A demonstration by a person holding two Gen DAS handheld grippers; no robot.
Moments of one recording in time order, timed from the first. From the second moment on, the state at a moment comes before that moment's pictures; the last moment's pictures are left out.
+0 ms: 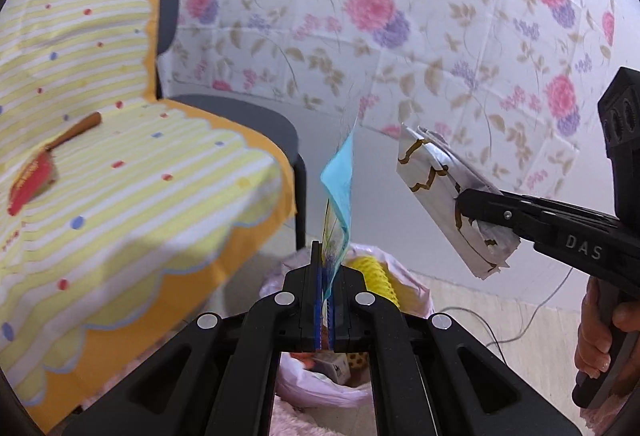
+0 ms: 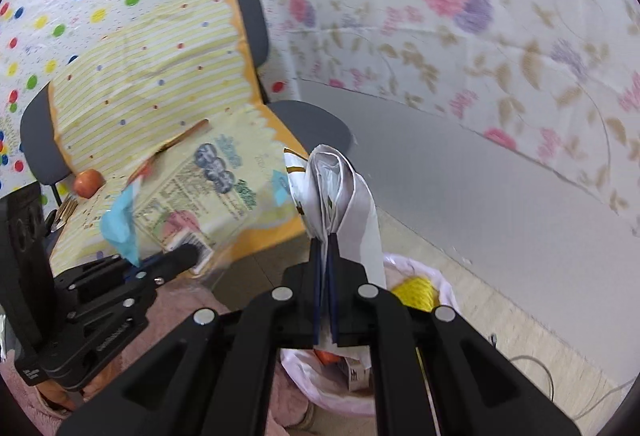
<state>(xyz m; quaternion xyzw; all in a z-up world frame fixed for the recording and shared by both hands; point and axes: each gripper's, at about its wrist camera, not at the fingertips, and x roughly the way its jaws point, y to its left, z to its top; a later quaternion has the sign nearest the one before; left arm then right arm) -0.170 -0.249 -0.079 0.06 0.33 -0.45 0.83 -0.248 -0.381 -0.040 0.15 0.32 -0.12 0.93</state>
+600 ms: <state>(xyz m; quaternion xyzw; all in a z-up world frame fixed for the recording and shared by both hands) -0.151 -0.285 -0.101 0.08 0.38 -0.43 0.82 -0.239 -0.428 -0.107 0.24 0.36 -0.12 0.89</state>
